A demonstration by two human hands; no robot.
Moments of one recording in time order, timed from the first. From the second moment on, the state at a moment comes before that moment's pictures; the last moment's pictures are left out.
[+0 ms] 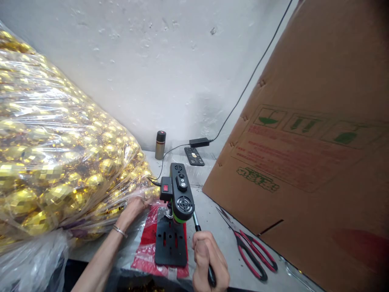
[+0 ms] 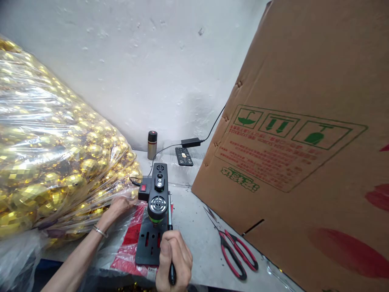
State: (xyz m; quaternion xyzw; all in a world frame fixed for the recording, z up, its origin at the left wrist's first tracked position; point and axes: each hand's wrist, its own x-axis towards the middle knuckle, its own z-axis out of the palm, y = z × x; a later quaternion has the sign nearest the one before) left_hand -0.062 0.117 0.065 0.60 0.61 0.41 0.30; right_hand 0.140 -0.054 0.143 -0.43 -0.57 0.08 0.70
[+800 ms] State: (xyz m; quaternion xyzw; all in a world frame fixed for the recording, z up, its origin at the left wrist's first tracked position) left_hand -0.020 0.000 0.058 0.26 0.50 0.50 0.65; right_hand 0.152 -0.044 0.189 -0.42 -0.63 0.06 0.65
